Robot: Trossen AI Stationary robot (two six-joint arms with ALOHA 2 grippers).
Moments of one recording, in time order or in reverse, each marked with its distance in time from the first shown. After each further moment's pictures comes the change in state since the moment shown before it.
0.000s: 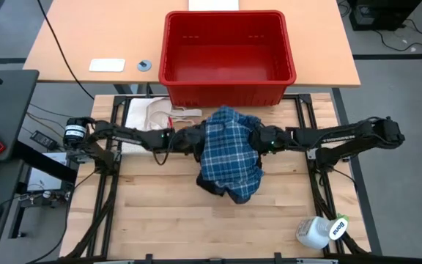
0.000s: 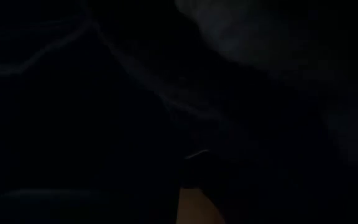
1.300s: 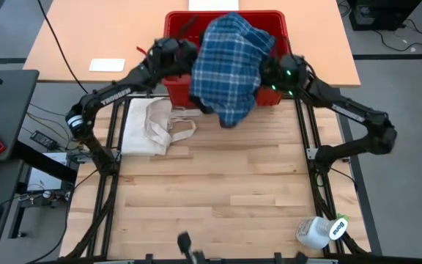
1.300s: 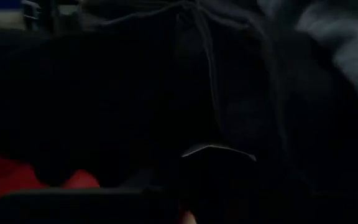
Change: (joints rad) left arm 0.541 0.048 0.645 -0.230 0.341 0.268; right arm -0.487 0.071 0.622 -0.150 0.013 -0.165
